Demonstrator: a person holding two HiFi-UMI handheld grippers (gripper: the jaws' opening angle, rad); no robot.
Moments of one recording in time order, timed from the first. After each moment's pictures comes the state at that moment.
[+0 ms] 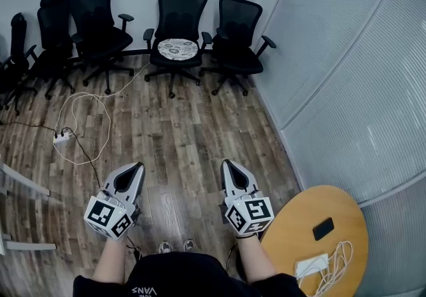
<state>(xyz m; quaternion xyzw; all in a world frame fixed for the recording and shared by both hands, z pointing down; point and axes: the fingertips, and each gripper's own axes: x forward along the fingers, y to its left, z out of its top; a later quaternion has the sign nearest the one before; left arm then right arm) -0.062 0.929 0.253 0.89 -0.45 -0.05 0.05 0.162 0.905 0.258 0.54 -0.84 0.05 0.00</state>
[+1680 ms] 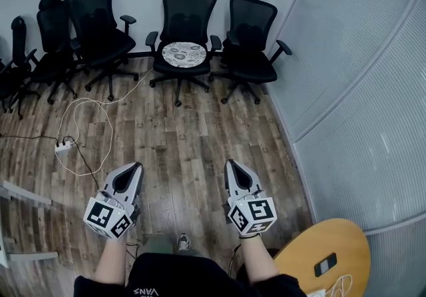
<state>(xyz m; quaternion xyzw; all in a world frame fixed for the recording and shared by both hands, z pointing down) -0.041 0.752 0.257 0.87 -0.48 -0.03 0.05 0.195 0.715 0.270 0.52 -0.85 0.06 0.01</state>
